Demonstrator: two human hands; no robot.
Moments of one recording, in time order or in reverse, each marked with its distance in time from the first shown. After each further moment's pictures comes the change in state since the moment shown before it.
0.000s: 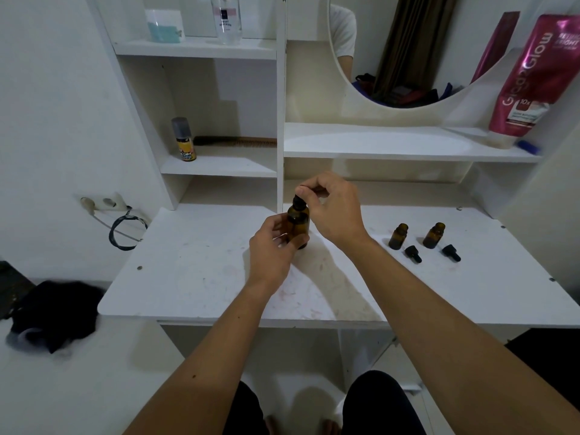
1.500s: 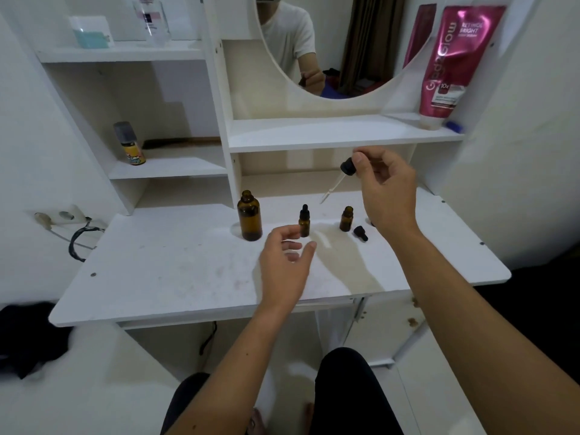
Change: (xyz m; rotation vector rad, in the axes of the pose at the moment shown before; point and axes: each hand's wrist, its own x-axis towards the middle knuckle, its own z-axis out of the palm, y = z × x) left_hand -0.084 0.033 0.078 0.007 -0.031 0.046; right_hand -0.041 0.031 -0.145 0.223 0.360 0.156
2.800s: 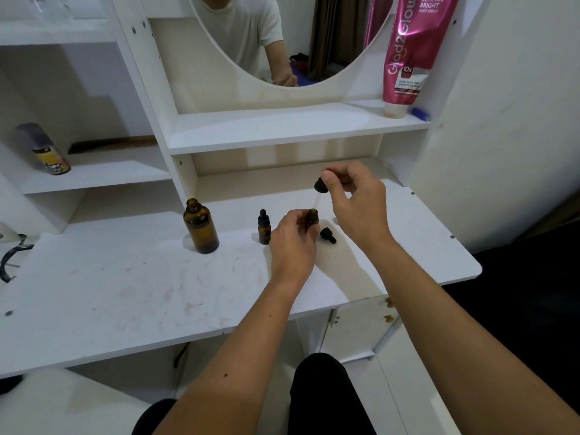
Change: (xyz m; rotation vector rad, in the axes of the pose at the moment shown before) left_hand 0.051 -0.010 0.104 0.070 -0.123 0.113; right_hand 0.012 0.054 -0.018 -0.145 -0.062 -0.070
